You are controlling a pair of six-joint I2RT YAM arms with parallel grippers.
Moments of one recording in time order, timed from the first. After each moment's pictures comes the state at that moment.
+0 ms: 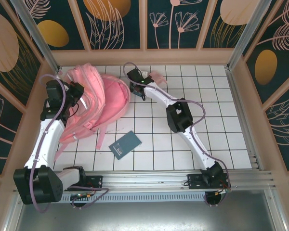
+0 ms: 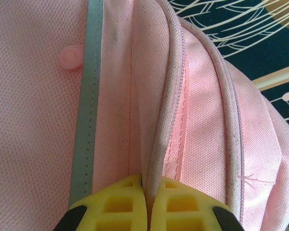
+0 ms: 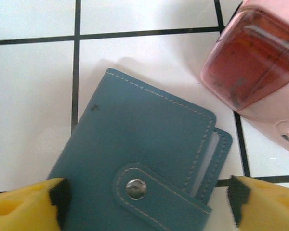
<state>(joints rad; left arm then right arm) 0.07 1.16 0.95 -0.24 0.20 -0.85 0.66 2.68 2.41 -0.69 0.41 0.54</state>
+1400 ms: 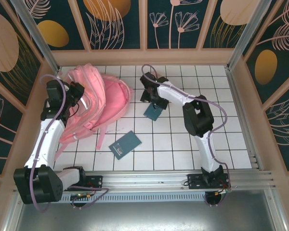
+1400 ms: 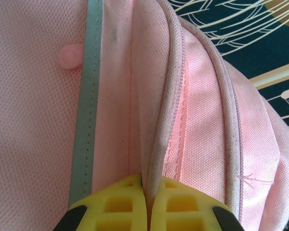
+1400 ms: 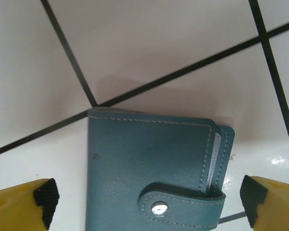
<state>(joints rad) 0.07 1.16 0.95 -0.24 0.21 -0.85 0.63 2.23 1.84 -0.96 0.15 0.98</state>
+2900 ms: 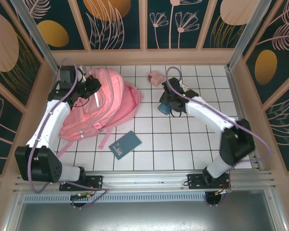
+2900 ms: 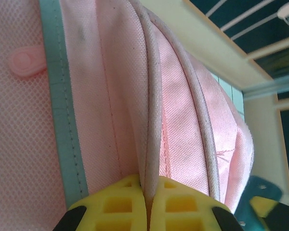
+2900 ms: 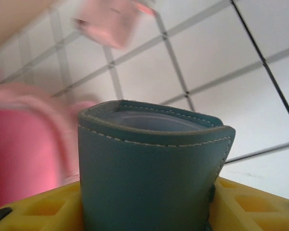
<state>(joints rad) -0.12 1.43 1.34 -0.58 0.43 -0.63 0.58 1.40 1.16 -0.52 0.18 0.85</state>
